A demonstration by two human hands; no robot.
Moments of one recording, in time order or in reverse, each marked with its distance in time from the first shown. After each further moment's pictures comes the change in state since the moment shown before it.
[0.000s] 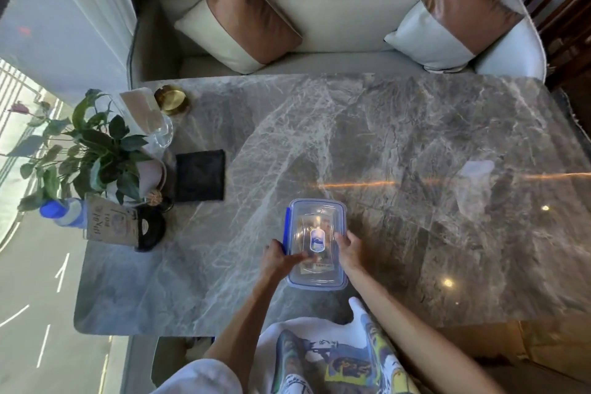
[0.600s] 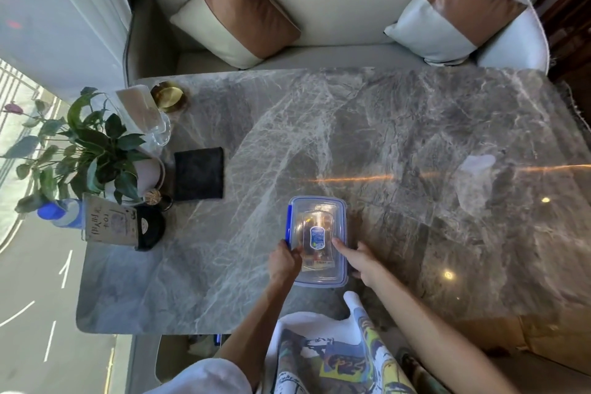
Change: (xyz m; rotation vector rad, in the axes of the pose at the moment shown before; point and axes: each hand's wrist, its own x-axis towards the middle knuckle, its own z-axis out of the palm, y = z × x) left_hand -0.009 0.009 0.020 0.113 0.099 0.026; right_hand 0.021 0.024 -0.019 0.068 -0.229 0.371
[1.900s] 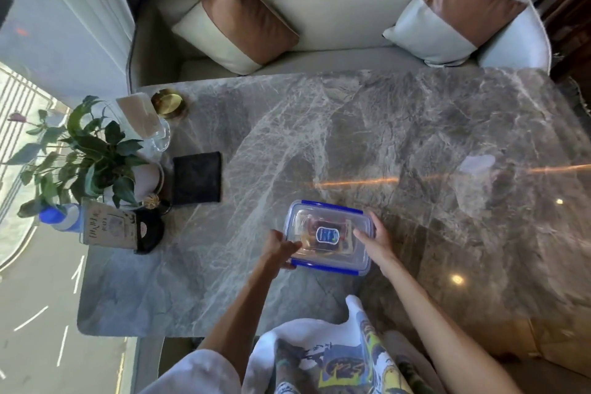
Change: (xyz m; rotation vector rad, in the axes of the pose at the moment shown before) left_hand 0.007 0.022 -0.024 -0.417 -0.223 -0.127; right_hand -0.002 -0.019 -0.050 0.032 0.074 -0.436
